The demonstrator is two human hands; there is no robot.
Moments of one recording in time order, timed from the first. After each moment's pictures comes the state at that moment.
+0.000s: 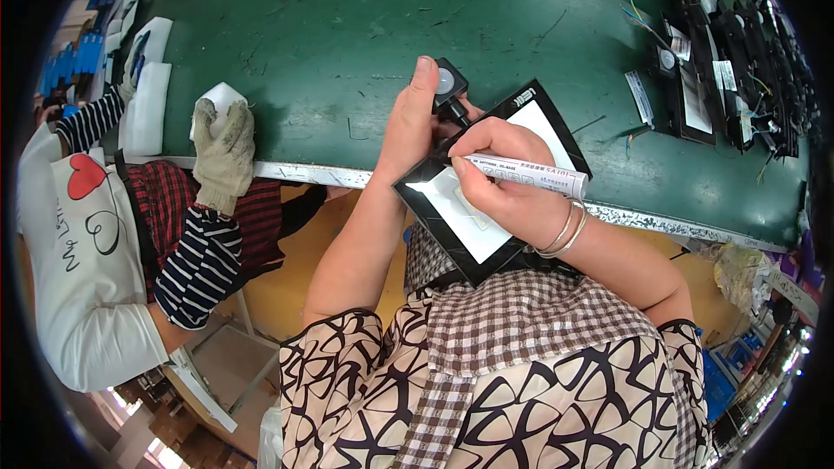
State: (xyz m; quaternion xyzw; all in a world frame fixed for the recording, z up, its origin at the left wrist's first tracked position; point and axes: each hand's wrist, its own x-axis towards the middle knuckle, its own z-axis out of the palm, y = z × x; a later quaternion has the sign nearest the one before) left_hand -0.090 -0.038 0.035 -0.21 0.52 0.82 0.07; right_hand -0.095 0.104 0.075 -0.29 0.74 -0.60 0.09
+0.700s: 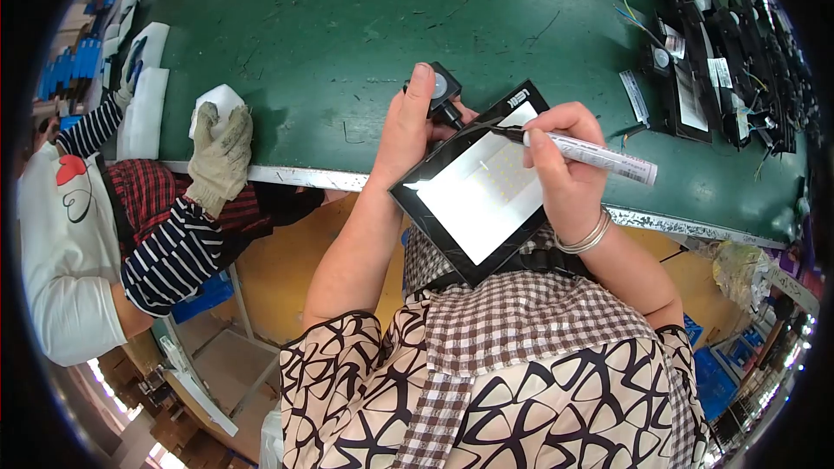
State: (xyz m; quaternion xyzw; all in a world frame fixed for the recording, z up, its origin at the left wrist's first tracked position) left_hand -0.079 -0.037 0.019 -0.17 0.52 0.83 0.06; right_hand -0.087 0.140 0.060 -0.14 0.67 -0.72 0.04
